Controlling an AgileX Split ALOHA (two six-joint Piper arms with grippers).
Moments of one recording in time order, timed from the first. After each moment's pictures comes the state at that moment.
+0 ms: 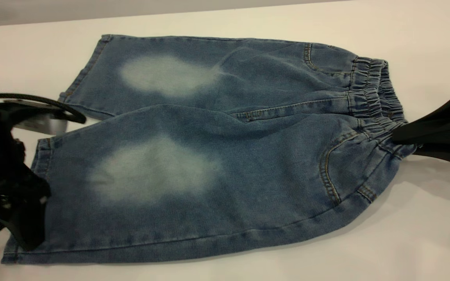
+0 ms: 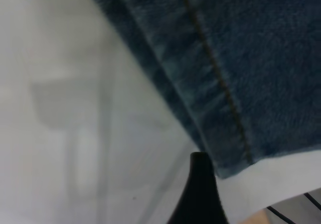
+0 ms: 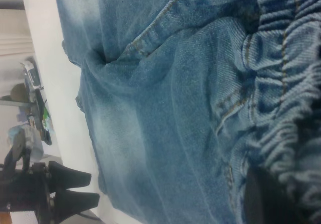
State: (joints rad) left arm -0.23 1.95 -0.74 -0.06 0.71 0.23; right arm -0.30 2.23 -0.57 1.65 1.05 -1.57
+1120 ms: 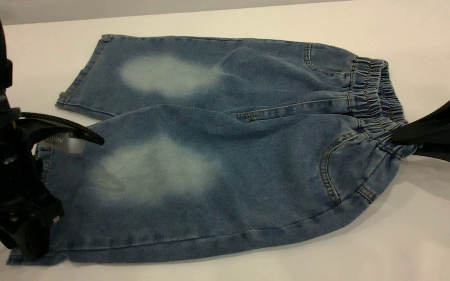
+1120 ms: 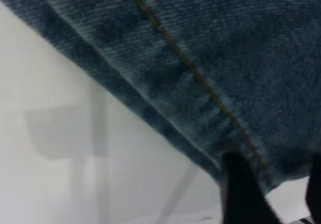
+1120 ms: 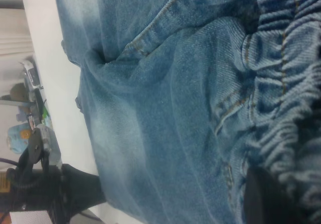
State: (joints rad) left arm -0.28 2.02 -0.74 -0.04 0.66 0.23; right arm -0.30 2.23 -0.57 1.65 1.05 -1.57
